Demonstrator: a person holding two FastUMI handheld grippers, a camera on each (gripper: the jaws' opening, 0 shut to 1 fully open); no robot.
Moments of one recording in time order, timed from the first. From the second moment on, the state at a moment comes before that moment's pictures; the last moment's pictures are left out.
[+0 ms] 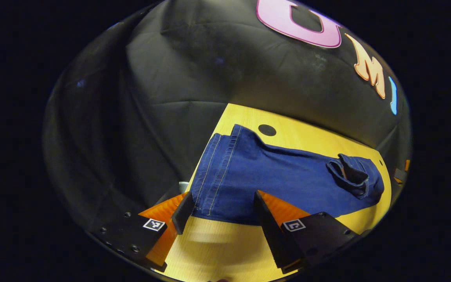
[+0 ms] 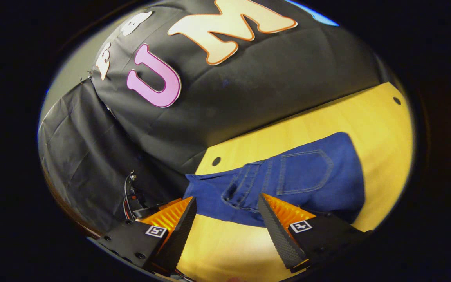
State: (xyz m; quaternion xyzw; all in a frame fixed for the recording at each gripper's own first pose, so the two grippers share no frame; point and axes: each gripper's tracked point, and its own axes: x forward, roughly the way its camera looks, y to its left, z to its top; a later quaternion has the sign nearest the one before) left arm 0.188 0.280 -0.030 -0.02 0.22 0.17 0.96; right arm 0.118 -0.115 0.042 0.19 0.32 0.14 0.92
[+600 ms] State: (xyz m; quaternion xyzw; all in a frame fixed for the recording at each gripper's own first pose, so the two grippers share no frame) left arm 0.190 0.296 -0.055 0.02 0.24 0.20 0.95; right arm 0.095 -0.190 0.070 0.22 0.29 0.04 0.93
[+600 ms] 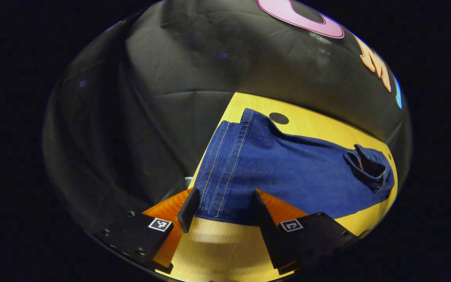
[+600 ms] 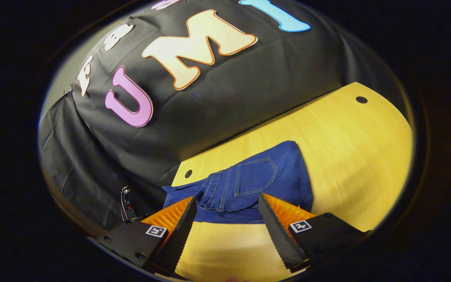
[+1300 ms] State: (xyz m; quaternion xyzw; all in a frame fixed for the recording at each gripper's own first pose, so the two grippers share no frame) left arm 0.198 0.273 -0.040 0.00 0.21 0.20 0.96; right arm 0.073 -0.214 0.098 0.22 0.28 0.03 0.93
